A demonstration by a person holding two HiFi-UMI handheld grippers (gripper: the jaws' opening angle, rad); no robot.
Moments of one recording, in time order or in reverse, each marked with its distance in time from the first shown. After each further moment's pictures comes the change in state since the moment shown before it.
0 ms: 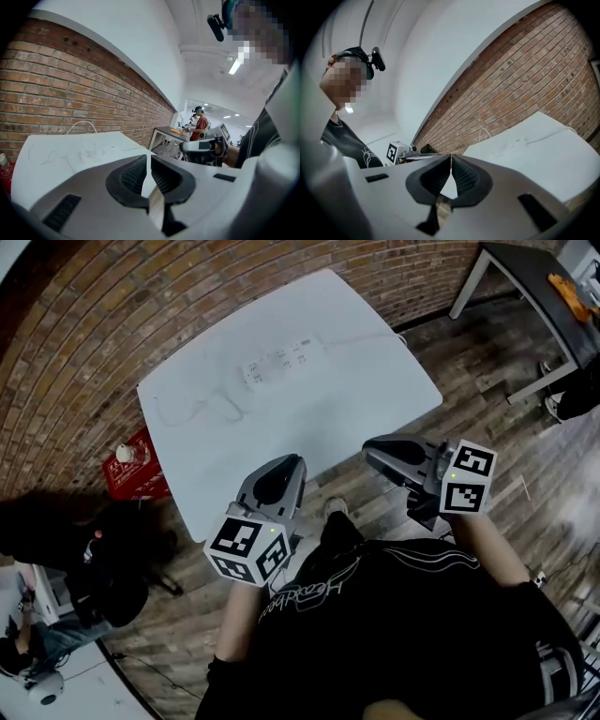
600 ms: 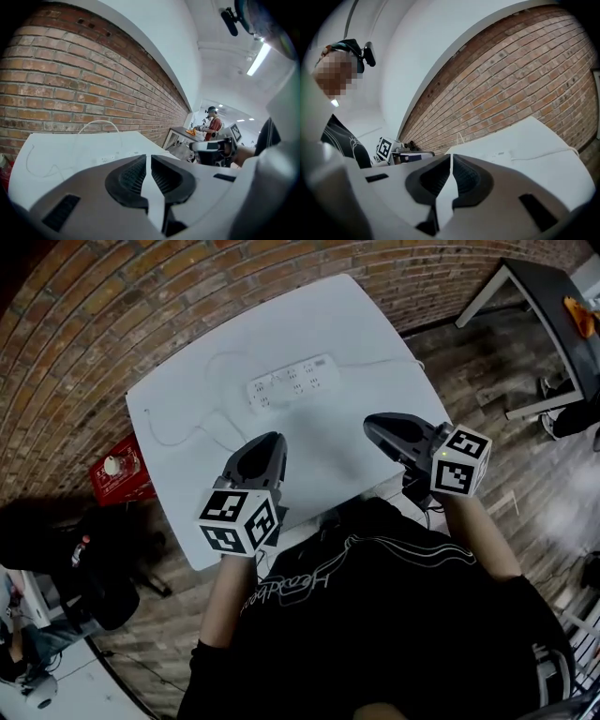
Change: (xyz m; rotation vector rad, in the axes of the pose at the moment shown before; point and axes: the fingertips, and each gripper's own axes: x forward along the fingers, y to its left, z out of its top) left arm 0.081 0.142 0.029 -0.090 0.029 0.125; right arm 0.075 -0.135 0.049 -0.011 0.065 -0.124
